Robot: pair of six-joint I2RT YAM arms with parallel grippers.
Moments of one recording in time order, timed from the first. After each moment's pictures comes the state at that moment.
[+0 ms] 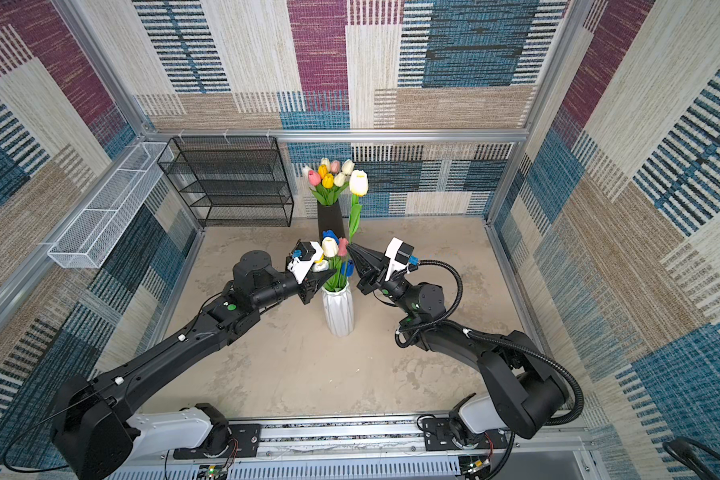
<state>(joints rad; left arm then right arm) -0.60 1.26 0.96 0.10 0.35 0.20 0.58 1.42 0.66 1.40 -0.37 0.33</state>
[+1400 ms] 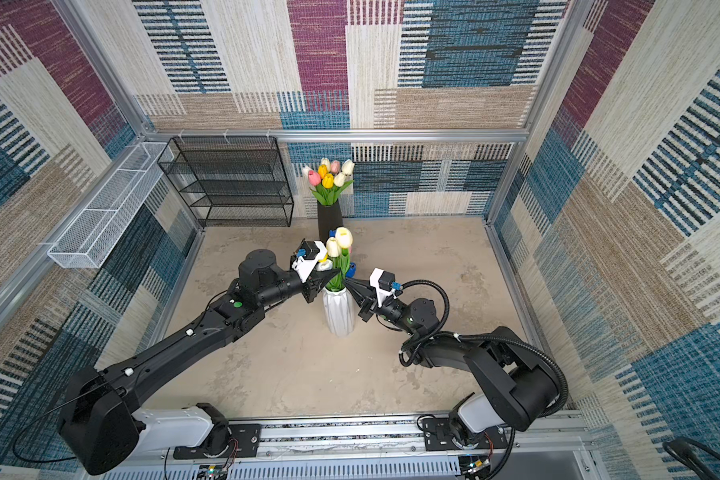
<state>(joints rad) -0.60 1.30 0.96 0.14 0.37 0.19 0.60 1.47 0.46 1.36 -0.44 0.14</state>
